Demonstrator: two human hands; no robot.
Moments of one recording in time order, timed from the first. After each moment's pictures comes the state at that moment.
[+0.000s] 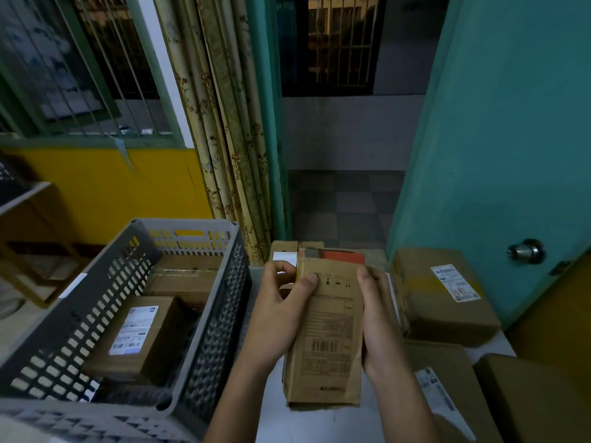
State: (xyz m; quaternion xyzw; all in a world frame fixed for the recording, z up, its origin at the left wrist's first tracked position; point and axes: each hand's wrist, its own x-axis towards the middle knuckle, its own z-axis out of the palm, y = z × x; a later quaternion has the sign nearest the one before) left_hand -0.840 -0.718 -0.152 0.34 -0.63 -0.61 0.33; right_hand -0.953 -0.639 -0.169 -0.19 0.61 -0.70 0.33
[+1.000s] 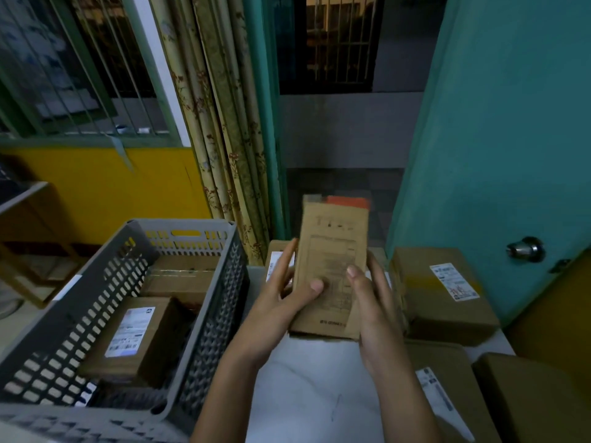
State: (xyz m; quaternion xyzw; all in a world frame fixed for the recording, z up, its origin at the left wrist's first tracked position) left_hand -0.840 -0.736 -0.161 0.24 -0.64 -0.67 0.27; right_hand -0.961 -0.638 -0.168 -0.26 0.53 -0.73 0.33
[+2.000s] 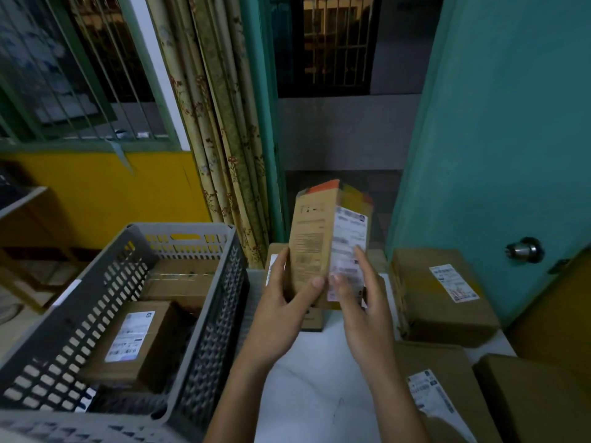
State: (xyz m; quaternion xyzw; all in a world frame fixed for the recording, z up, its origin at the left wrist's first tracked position) left_hand -0.851 -0.724 -0.157 0.28 -0.67 -0.60 0.33; right_hand -0.961 -0.643 -0.187 -0.32 0.62 -0.68 0.22
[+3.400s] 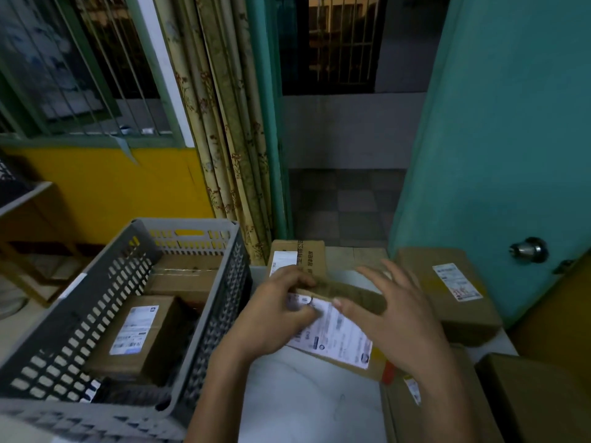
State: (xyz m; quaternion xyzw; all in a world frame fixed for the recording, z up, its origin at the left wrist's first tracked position) left_hand -0.830 -0.748 -0.156 0.30 -0.84 -0.42 0.18; right_hand -0.987 -0.609 -0.143 -0.44 0.85 -0.24 0.17
